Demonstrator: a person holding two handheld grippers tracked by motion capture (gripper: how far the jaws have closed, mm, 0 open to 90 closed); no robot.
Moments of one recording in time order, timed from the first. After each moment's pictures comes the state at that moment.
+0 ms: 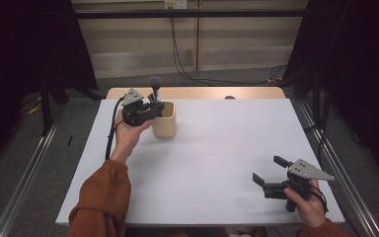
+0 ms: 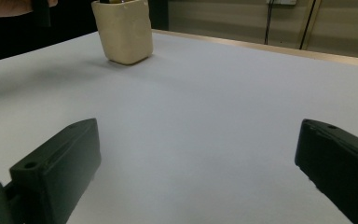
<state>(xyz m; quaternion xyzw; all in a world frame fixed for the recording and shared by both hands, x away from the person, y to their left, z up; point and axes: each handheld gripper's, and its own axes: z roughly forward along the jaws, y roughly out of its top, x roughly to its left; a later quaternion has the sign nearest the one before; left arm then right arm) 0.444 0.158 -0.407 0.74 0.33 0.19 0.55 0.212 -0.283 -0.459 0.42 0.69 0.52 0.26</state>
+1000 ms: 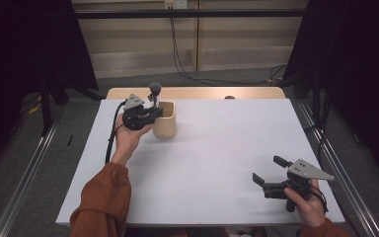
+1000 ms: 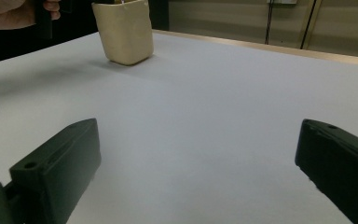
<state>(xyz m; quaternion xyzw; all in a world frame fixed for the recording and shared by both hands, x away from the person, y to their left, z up) 0.445 0.162 -0.424 0.76 0.34 0.19 0.52 0.212 -0.283 -0.459 0.42 0.69 0.53 0.26</state>
